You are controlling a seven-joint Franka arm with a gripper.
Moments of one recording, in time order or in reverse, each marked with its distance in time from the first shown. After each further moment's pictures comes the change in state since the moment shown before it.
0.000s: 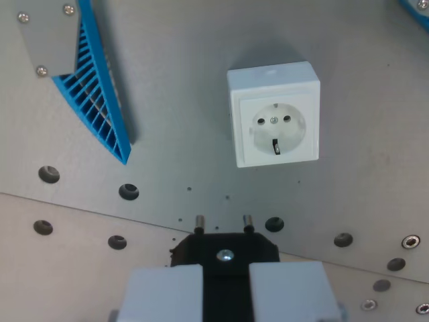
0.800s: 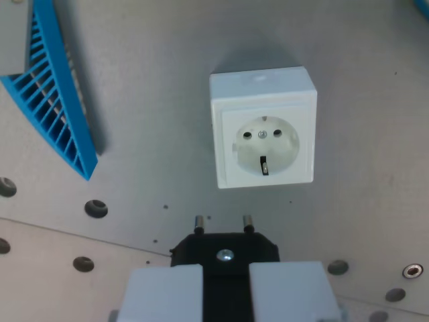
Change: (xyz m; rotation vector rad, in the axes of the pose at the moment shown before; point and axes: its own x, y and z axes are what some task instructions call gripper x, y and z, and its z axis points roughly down) arm -0.007 0.013 0.046 -0.001 -0.004 -0.031
